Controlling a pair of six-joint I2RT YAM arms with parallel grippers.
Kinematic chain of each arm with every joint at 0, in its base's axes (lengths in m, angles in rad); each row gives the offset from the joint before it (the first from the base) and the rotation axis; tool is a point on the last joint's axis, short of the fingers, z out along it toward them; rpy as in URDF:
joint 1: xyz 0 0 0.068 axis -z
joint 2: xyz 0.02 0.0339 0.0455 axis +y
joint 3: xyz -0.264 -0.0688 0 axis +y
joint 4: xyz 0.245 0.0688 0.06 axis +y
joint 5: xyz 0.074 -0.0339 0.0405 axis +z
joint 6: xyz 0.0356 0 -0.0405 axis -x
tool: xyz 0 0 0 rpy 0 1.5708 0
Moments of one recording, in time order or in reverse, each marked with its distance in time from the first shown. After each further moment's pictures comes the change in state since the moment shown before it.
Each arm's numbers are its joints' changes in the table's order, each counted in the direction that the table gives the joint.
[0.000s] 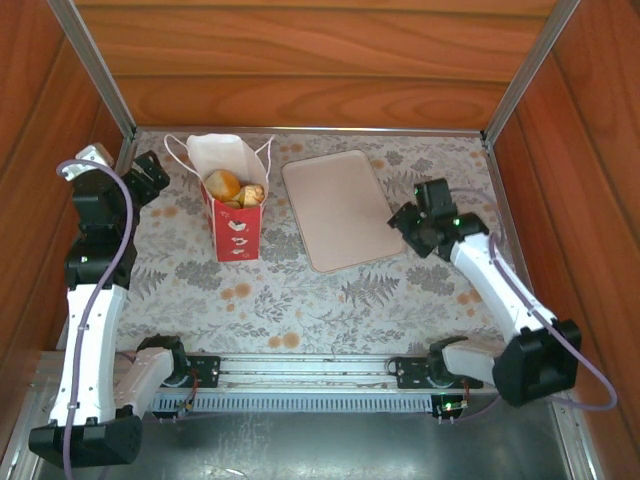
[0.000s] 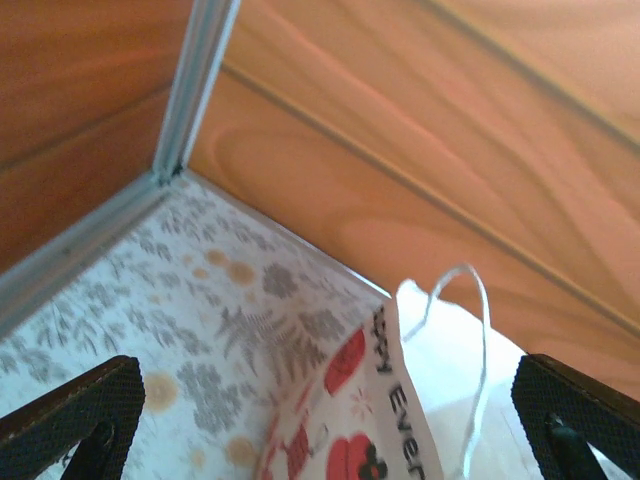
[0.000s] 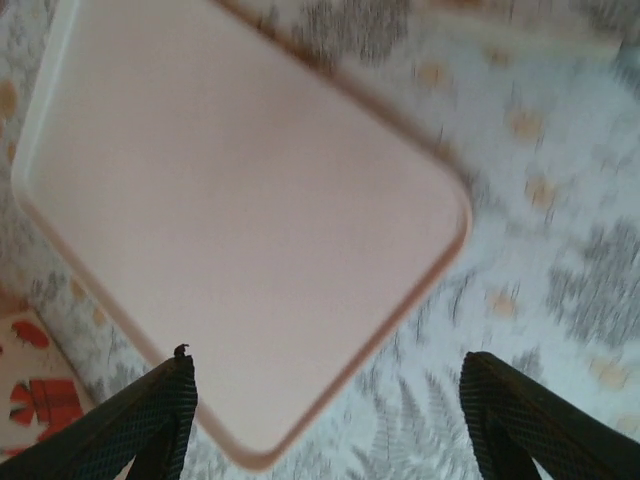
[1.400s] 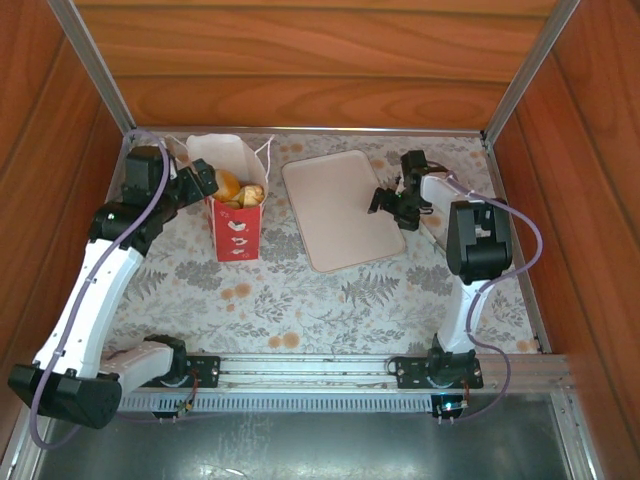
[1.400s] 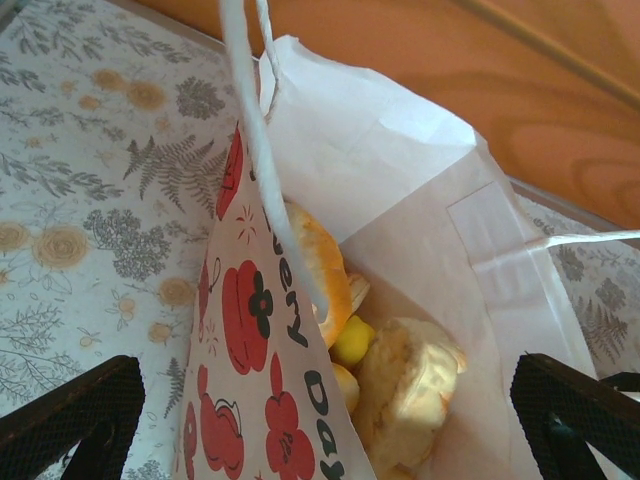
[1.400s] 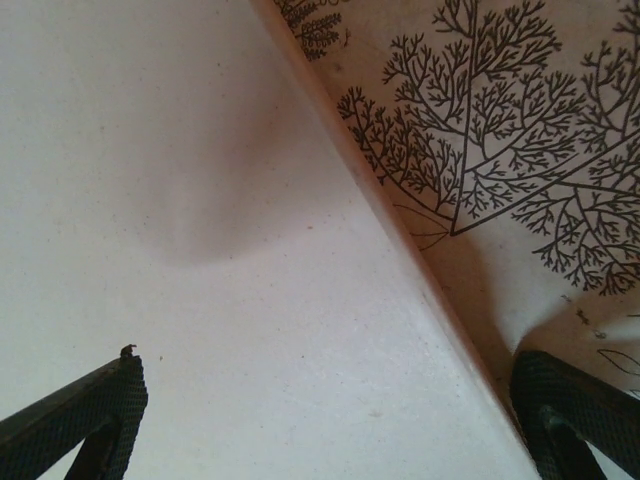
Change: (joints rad) left arm 0.270 0.257 -0.169 0.245 -0.027 -0.012; right arm 0.121 0.735 -0.343 -0.078 0.297 0.467
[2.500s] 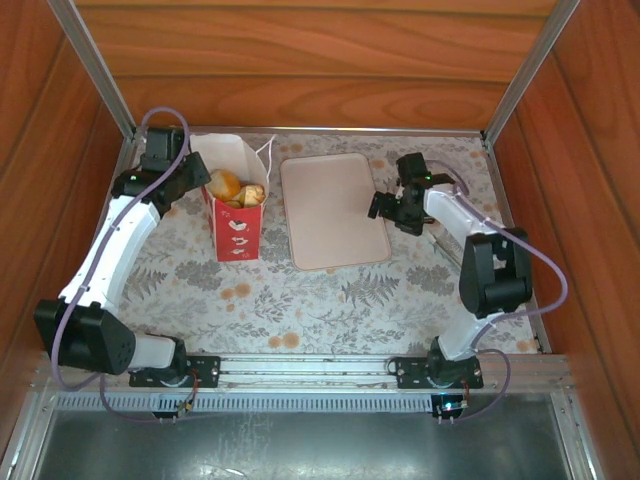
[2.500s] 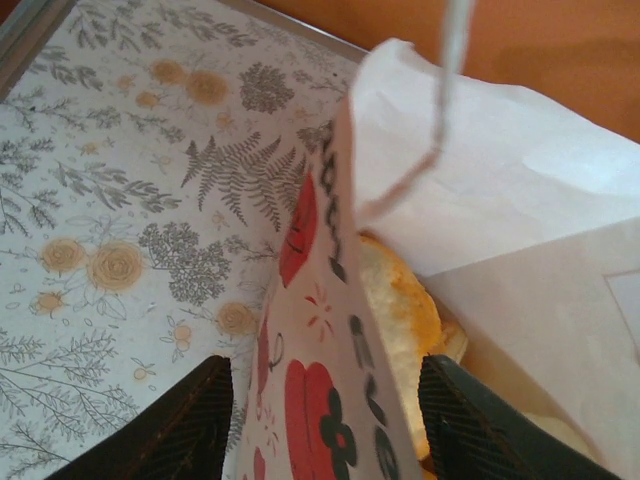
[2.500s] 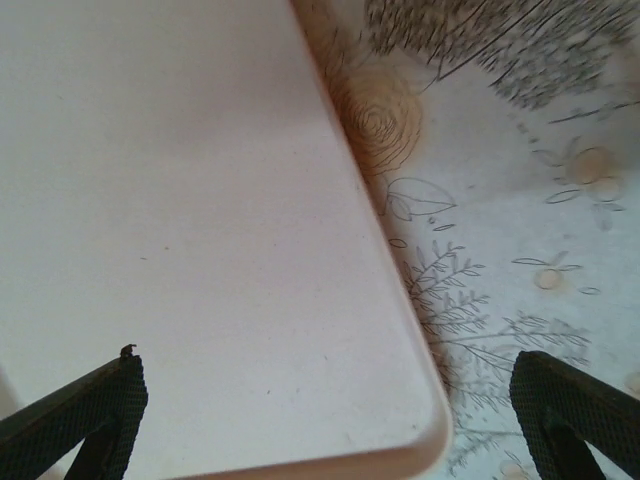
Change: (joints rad) left arm -0.071 0.262 -0.100 -0.018 0.062 -0.063; right arm -0.093 -0.308 0.143 0.059 -0.145 -0.079
